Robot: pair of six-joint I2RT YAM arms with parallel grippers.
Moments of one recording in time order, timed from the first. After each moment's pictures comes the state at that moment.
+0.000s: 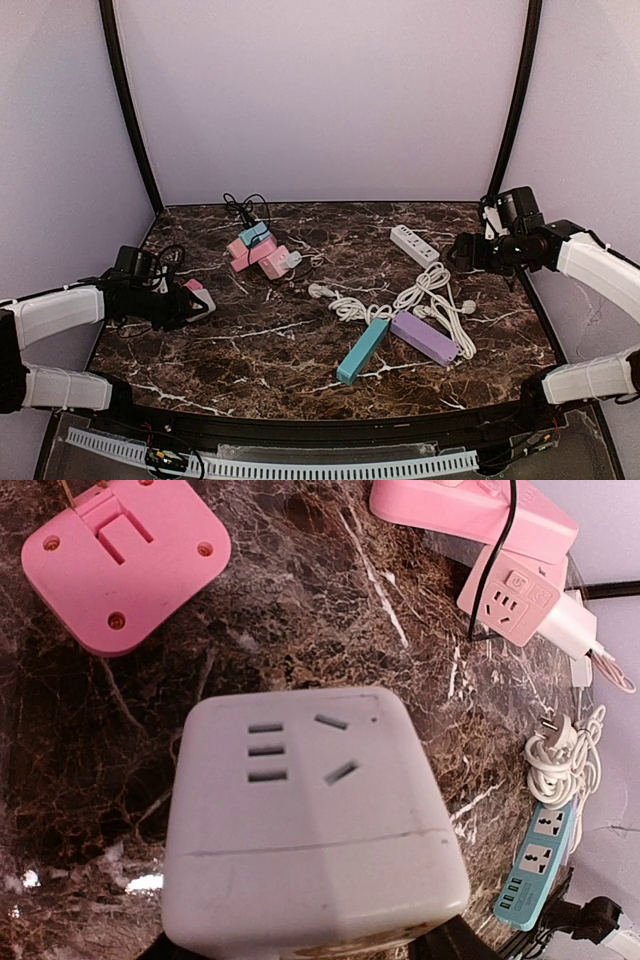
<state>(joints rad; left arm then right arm) -0.17 1.11 0.49 -0.34 0.41 -0.60 0.30 1.15 0.89 -0.59 -0.02 0.37</state>
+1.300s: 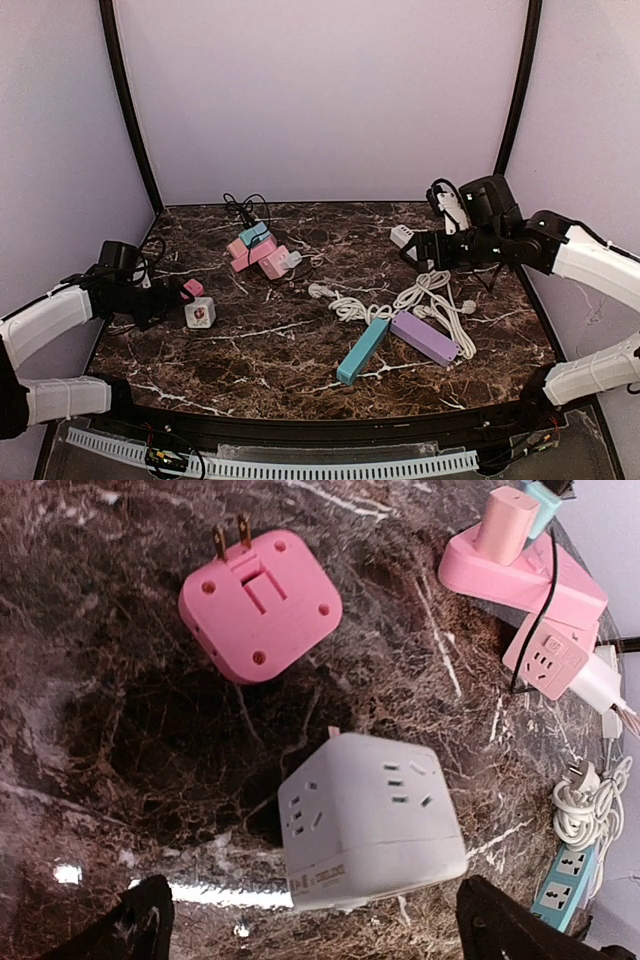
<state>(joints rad) -0.08 1.01 0.51 -0.47 0.30 -0.58 0.68 1.14 1.01 -0.57 0.03 0.35</state>
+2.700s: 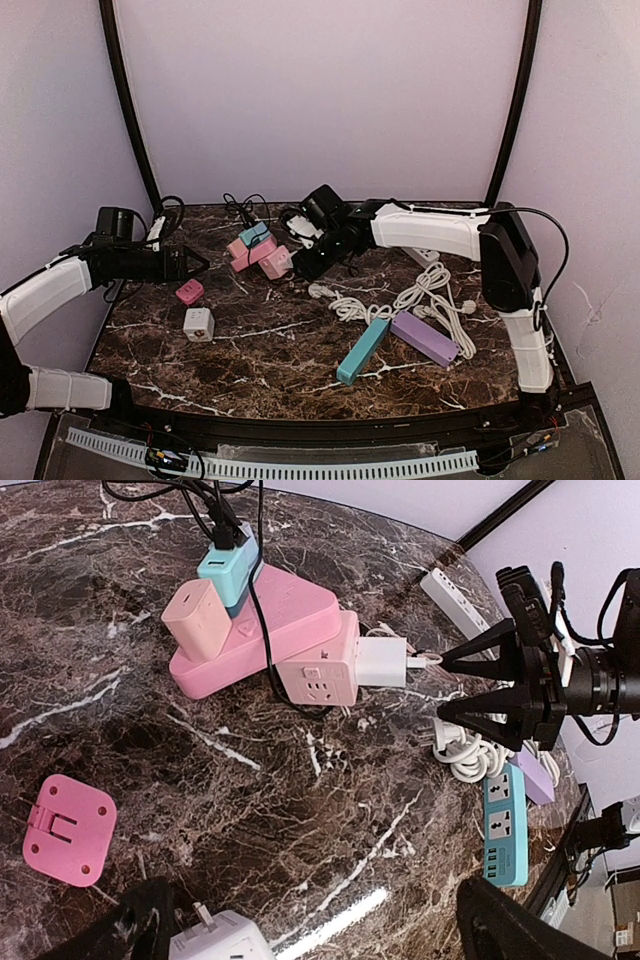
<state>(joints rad) -0.08 1.11 0.75 -0.40 0.61 -0.17 0.90 2.20 1.87 -0.58 0.01 0.00</state>
